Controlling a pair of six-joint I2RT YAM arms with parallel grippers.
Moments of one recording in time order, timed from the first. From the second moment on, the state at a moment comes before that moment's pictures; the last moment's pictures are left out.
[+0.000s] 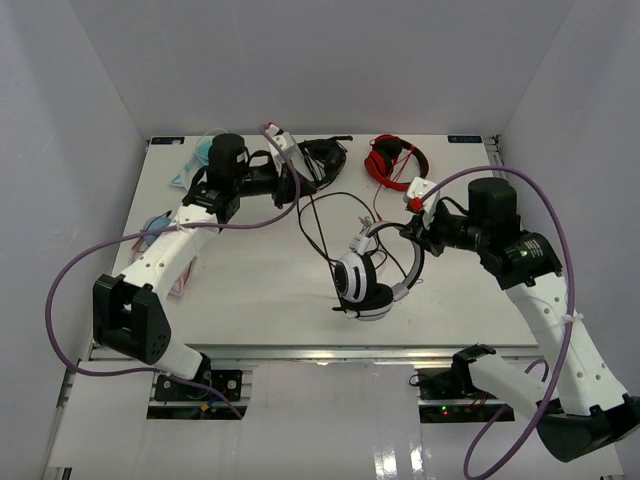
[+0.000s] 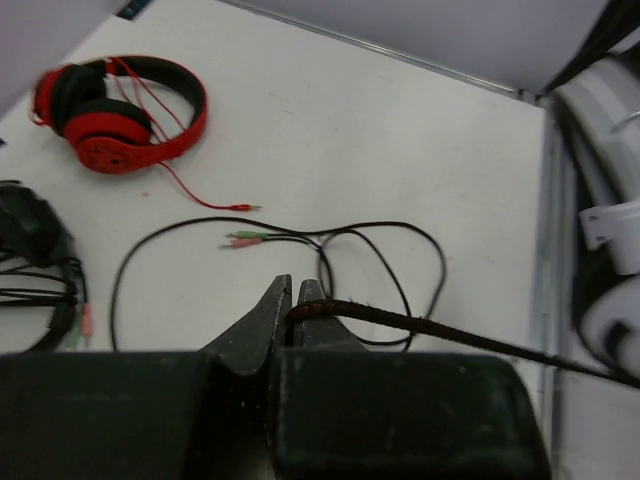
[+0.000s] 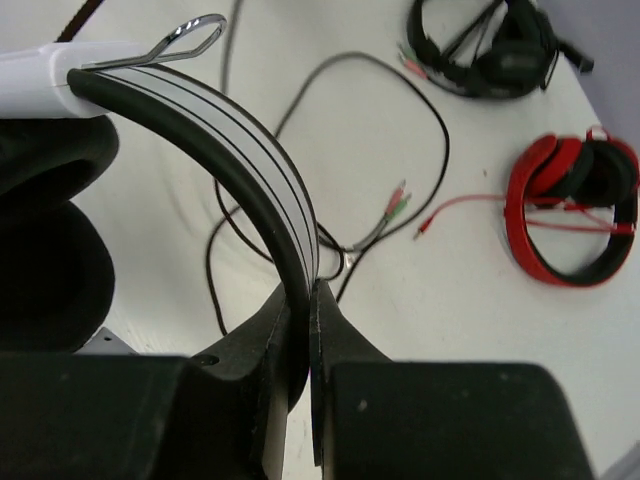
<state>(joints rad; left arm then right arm) -0.35 1.48 1.25 -0.03 0.86 0.18 0.35 0.95 1.20 -0.78 -0.61 -0.60</state>
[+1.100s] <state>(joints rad) -0.45 1.52 1.22 -0.30 0.73 -0.09 0.36 1.08 1.39 -0.75 -0.69 -0.46</state>
